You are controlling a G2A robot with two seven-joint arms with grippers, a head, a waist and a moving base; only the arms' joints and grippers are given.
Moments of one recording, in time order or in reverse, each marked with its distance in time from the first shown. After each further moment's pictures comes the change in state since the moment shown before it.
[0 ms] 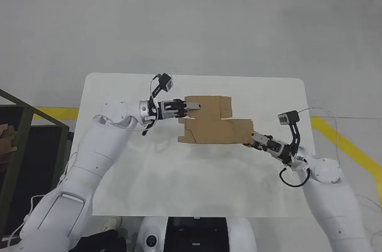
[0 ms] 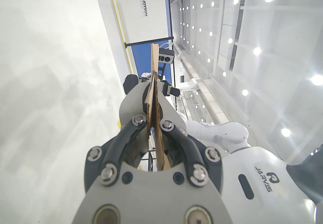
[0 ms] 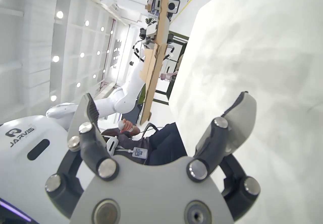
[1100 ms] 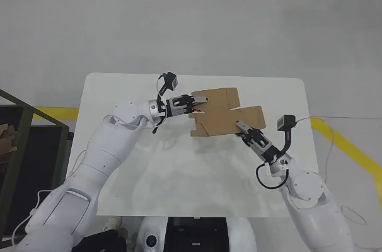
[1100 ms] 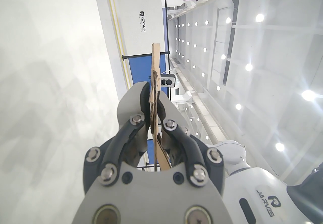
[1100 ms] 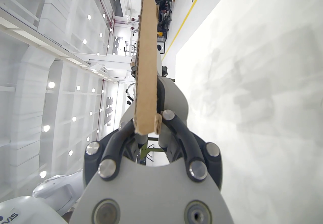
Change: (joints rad) left arm -0.036 -0.031 0.084 0.051 -0.046 0.000 0.160; right arm -0.215 -0.031 -0.061 -0.370 -0.216 0.371 -0.662
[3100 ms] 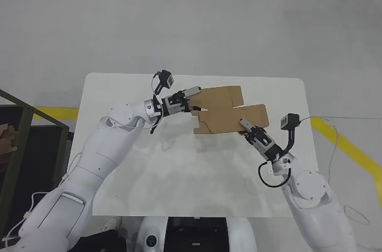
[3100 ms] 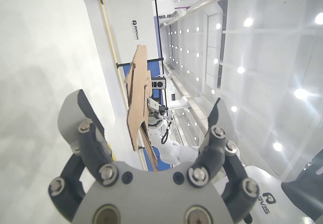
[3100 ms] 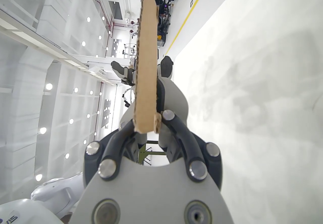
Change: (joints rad) left arm 0.025 0.041 0.010 -0.066 -0.061 -0.026 0.058; right arm -0.001 0.013 0.012 -0.003 0.001 0.008 -0.029
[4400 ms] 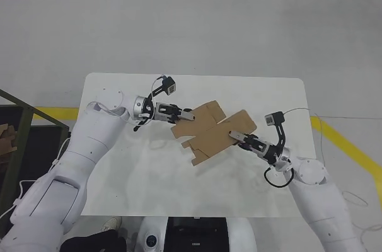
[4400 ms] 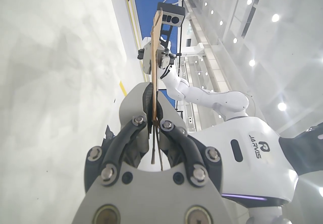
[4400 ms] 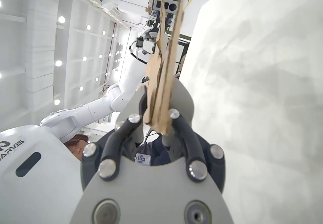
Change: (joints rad) left arm -0.156 0.033 0.041 0.171 0.007 0.024 -0.506; right arm 0.200 0.005 -0.052 0.315 0.129 -0.328 0.493
